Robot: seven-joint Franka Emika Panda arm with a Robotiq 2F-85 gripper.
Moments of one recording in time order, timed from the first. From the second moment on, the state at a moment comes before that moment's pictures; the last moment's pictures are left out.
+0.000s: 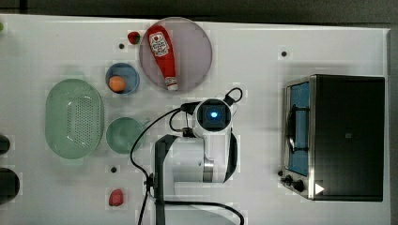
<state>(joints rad) -0.02 0.23 0.00 -2.38 0.00 0.92 -0.97</state>
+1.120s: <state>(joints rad) -0.02 0.38 -0.04 -2.41 0.00 1.11 -1.08</state>
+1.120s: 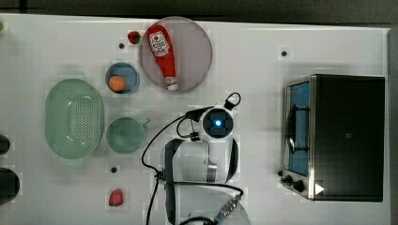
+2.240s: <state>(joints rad) -0.03 -0.27 -0.02 -2.21 -0.01 0.41 -1.00</state>
